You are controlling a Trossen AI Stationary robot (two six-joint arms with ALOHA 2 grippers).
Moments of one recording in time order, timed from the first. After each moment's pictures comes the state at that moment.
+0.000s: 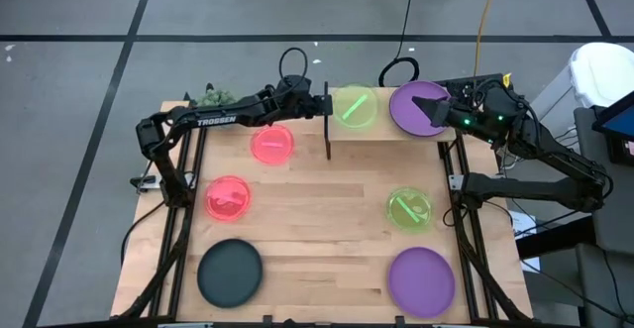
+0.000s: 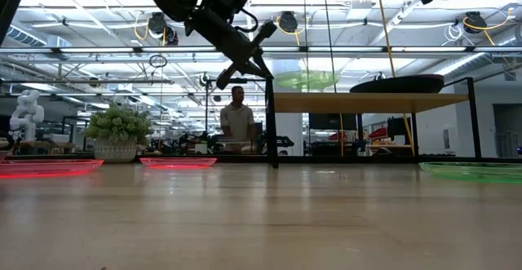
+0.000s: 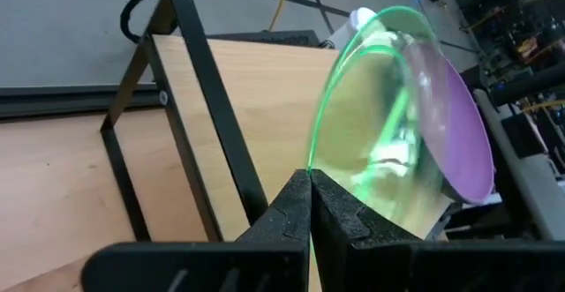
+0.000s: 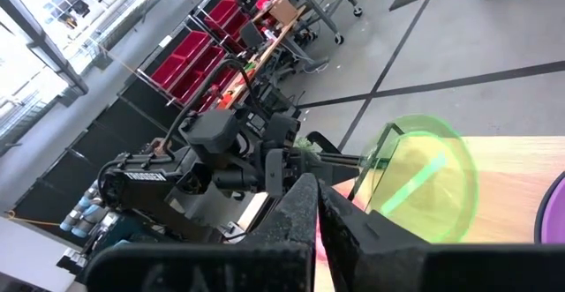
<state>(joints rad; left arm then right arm) 0.46 1.76 1.34 -0.06 -0.05 -0.88 -0.38 0.71 1.01 -0.46 0.19 0.82</state>
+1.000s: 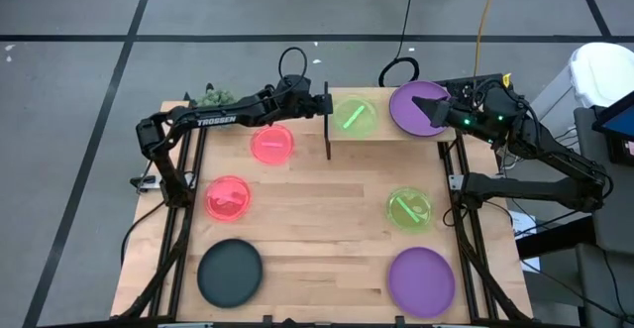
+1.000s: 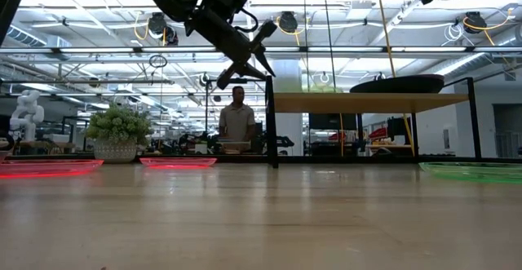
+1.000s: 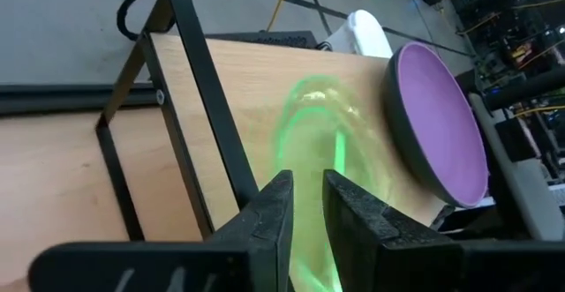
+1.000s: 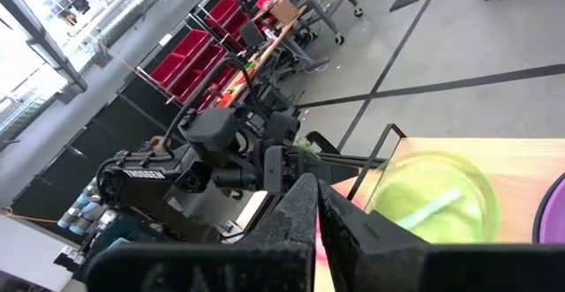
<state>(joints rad) 0.46 1.76 1.34 -0.05 -0.04 -0.90 -0.38 0.71 1.01 -0.46 0.19 0.81</state>
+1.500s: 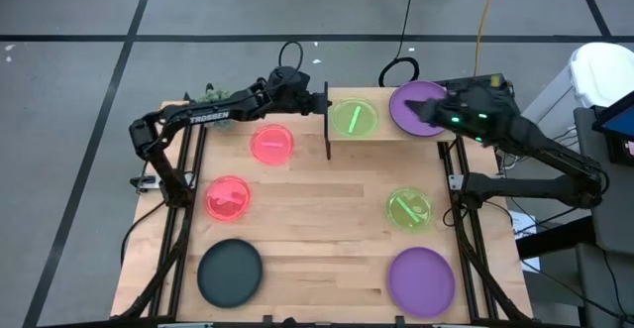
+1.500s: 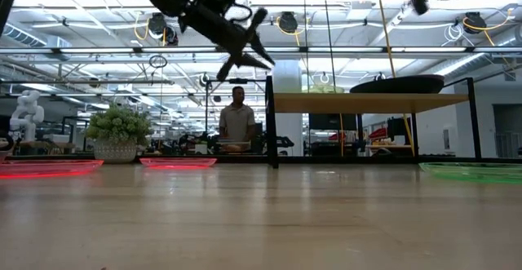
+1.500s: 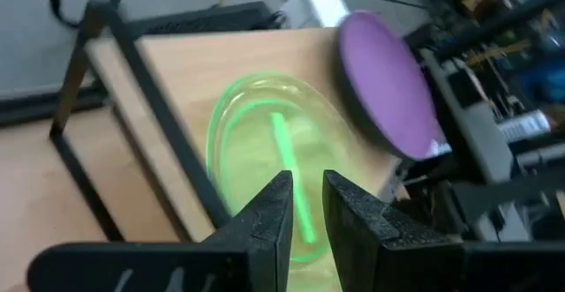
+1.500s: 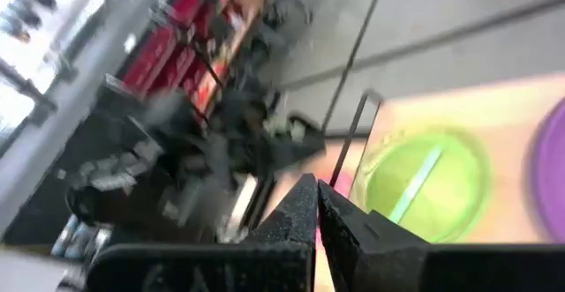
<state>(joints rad) 0.50 1.71 1.33 -0.06 0.17 -0.78 -0.38 0.82 1.01 -0.49 0.19 0.98</state>
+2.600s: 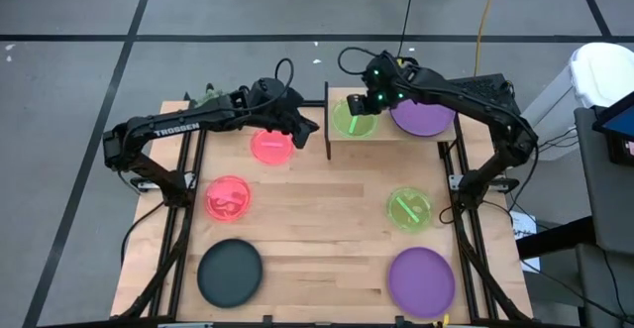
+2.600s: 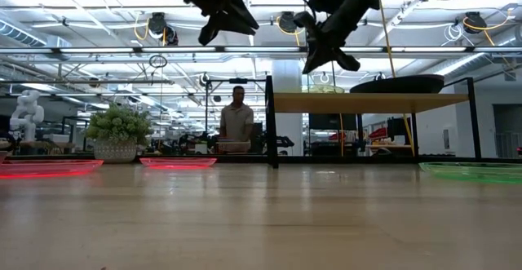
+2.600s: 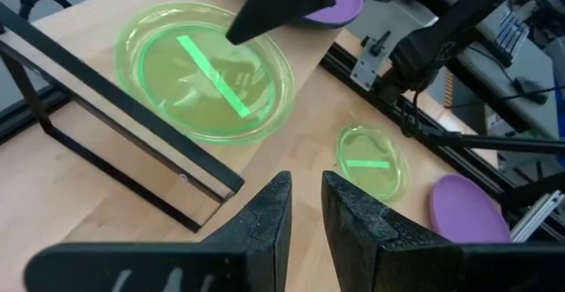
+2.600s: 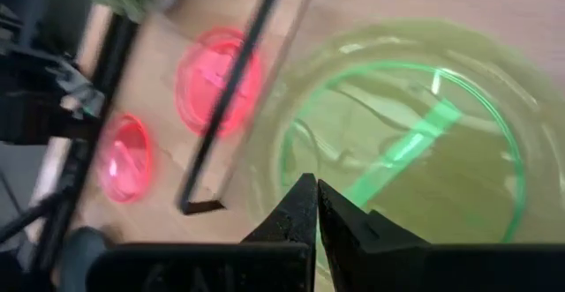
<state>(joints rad) 0.36 1.49 1.33 -0.40 0.18 -0.41 -0.63 1.58 1.43 -0.76 -0.26 0.64</state>
